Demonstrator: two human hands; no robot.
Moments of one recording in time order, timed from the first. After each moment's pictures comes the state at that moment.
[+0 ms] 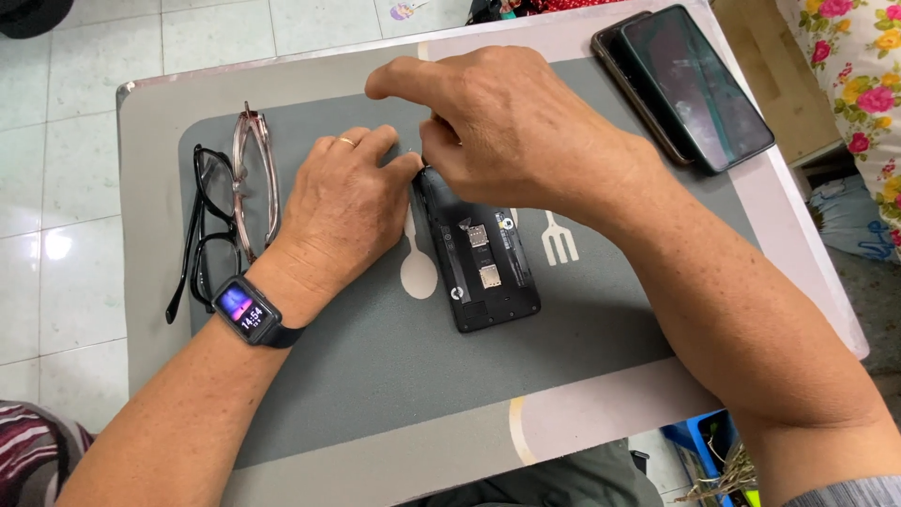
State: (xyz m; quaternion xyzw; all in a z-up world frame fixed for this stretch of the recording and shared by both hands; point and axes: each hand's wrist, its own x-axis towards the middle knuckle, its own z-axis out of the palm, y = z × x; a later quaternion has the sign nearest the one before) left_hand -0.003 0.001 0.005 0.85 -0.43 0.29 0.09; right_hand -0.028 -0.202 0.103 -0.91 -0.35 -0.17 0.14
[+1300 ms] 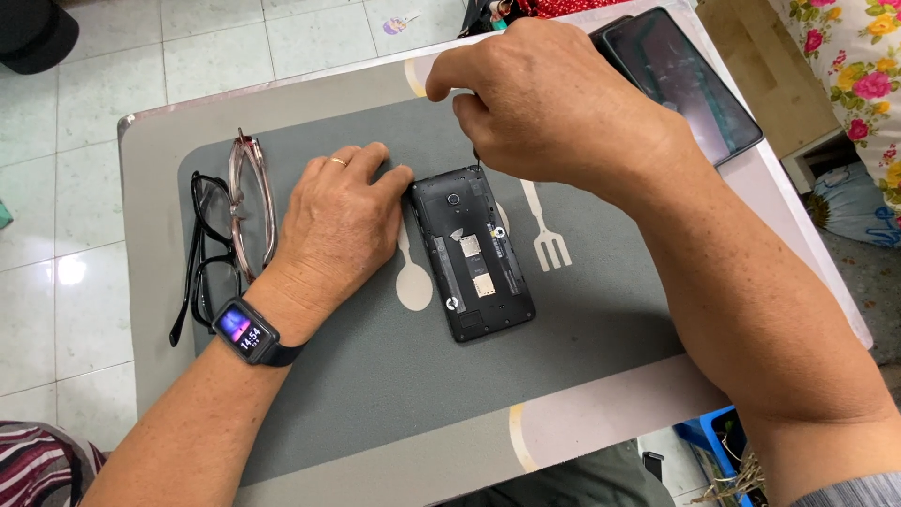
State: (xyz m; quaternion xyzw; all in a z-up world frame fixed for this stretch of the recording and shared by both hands) left_hand -0.004 0.002 0.007 0.85 -0.44 0.28 0.10; right_hand -0.019 -0.232 0.117 -0.97 -0.22 -0.10 0.06
